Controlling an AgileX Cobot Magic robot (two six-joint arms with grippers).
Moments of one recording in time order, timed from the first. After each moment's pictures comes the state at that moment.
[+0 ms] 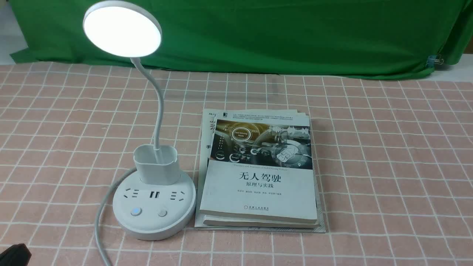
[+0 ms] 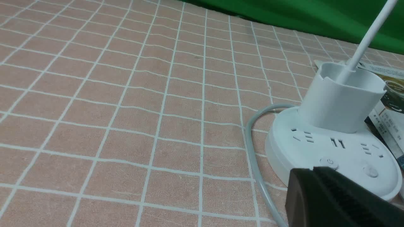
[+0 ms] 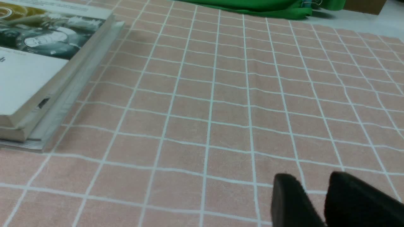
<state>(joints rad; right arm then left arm) 0.07 0.00 0.01 -0.08 0.23 -0.04 0.02 0.00 0.01 -0.18 0.29 0.07</state>
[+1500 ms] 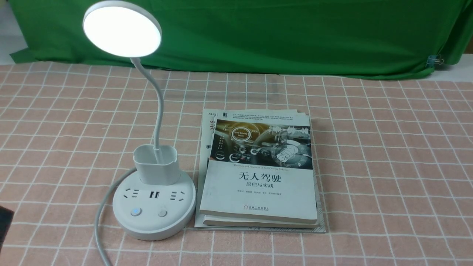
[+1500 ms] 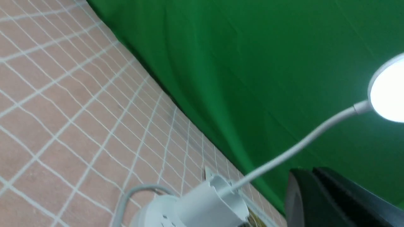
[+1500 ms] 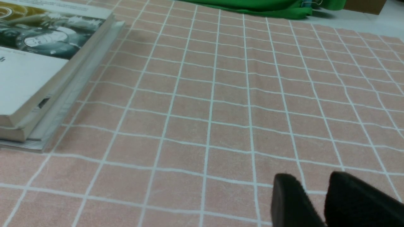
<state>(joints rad) 0.07 0.00 0.01 -0.08 0.23 -0.04 0.02 0.06 -0.09 -0.70 0.13 -0.05</state>
